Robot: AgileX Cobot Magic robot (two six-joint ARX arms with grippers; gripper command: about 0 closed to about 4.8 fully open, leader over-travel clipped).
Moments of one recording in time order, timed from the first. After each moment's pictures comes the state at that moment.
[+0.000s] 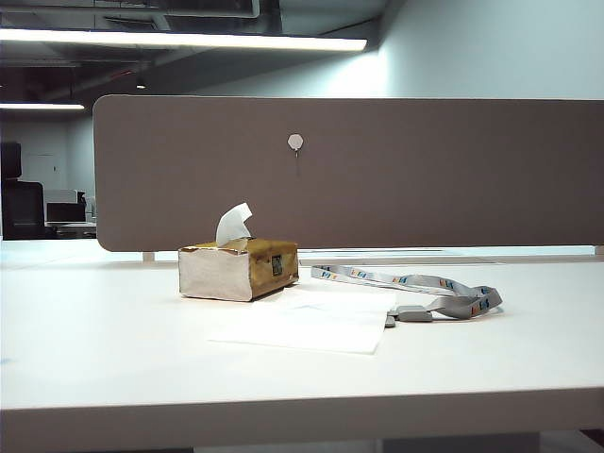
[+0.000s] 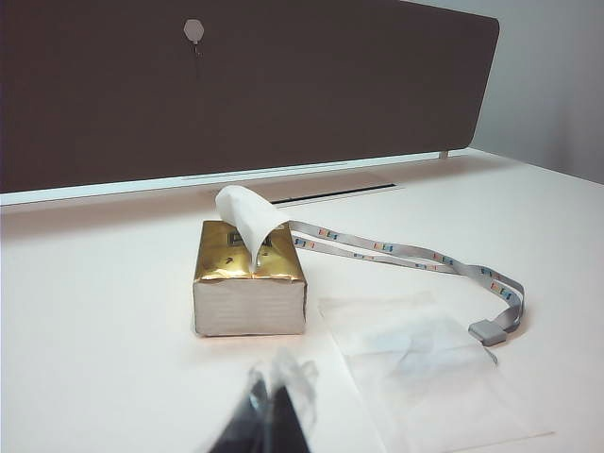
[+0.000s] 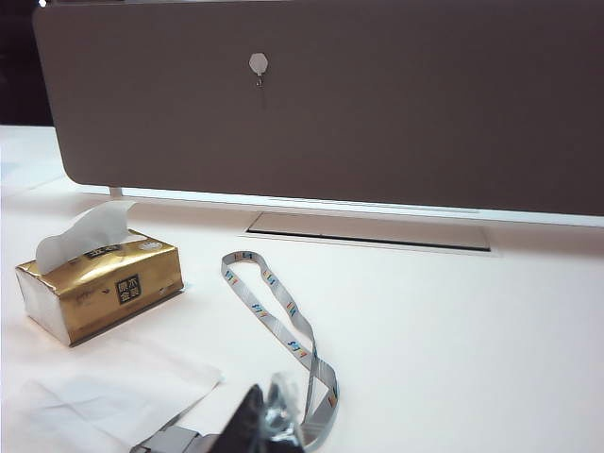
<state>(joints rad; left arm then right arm) 0.00 0.00 0.01 0.09 0.54 -0.09 0.41 0.00 0.05 0.07 0.13 -0.01</state>
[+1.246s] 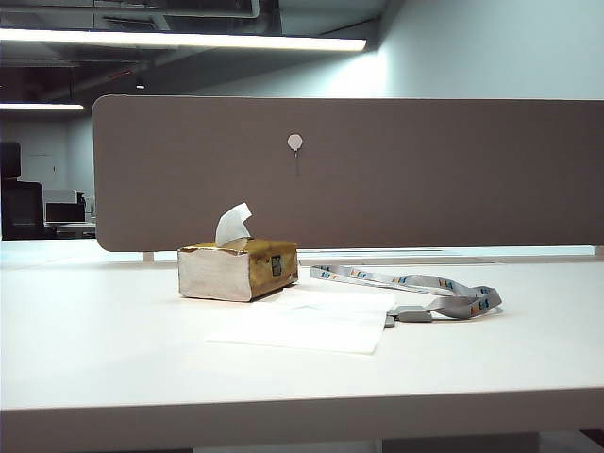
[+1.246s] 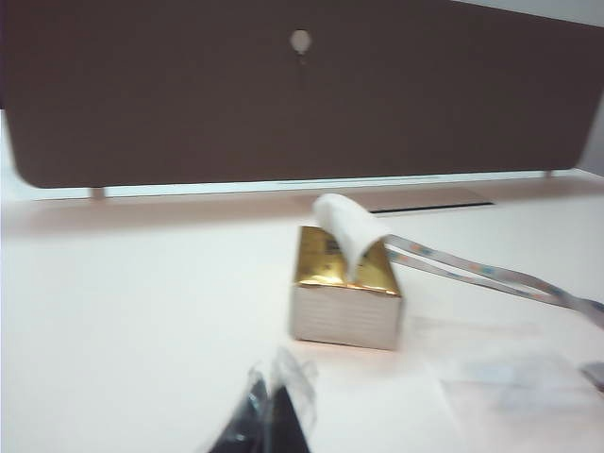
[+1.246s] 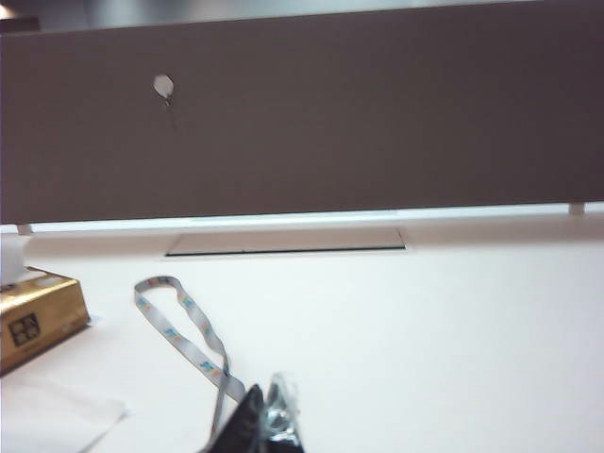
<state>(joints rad) 0.00 0.00 0.01 0.09 0.33 -0.09 0.06 0.00 0.01 0.16 -0.06 0.07</state>
